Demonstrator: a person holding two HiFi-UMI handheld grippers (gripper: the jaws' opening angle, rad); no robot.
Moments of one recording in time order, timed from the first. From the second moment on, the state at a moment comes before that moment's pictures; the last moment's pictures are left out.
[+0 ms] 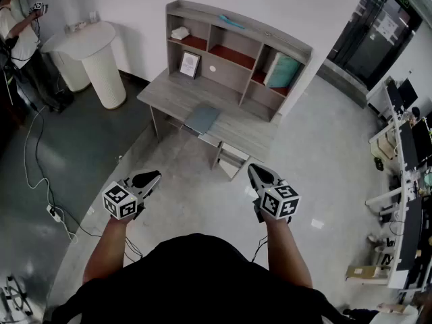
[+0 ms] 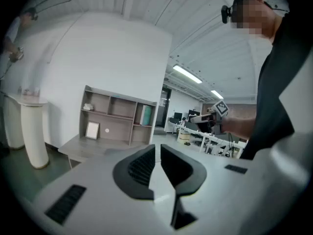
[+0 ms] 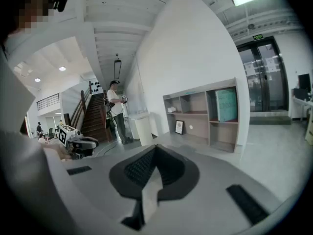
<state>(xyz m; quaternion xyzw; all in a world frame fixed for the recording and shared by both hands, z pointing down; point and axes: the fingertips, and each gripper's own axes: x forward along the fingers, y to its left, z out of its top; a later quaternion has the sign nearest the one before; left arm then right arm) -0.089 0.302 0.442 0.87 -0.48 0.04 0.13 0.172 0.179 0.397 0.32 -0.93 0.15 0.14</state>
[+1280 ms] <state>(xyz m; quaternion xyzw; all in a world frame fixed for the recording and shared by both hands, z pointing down) -0.134 0.317 0.432 0.86 -0.49 0.08 0.11 0.169 0.217 0.384 0.37 -0.91 0.13 0.16</state>
